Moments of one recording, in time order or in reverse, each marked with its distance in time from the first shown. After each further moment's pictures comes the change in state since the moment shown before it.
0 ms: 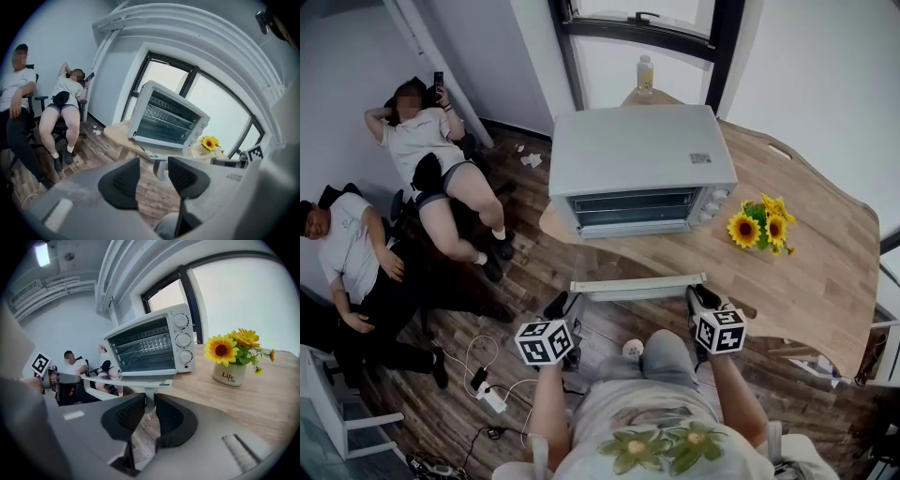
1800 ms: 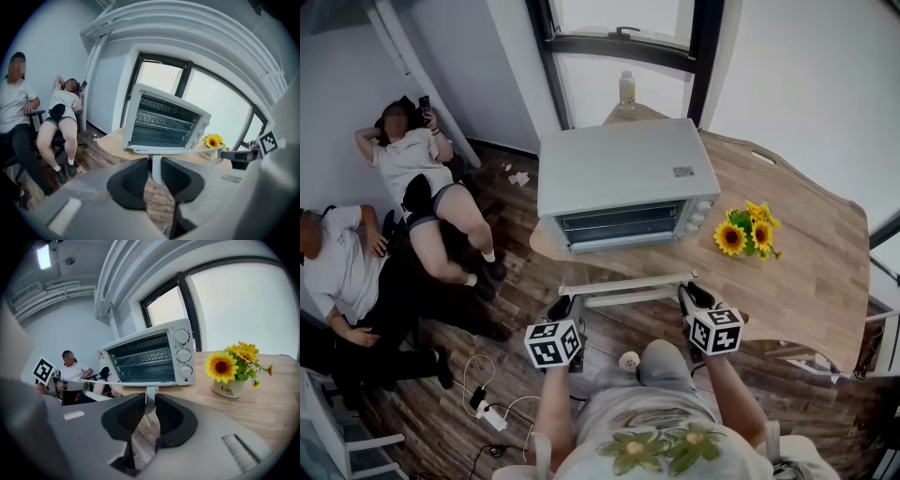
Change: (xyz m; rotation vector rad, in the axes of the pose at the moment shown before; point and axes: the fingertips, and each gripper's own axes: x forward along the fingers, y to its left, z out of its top) left arm 0.026 -0.023 0.033 0.106 -0.009 0.043; right arm -0.008 0.006 0.045 0.014 -0.062 -0.018
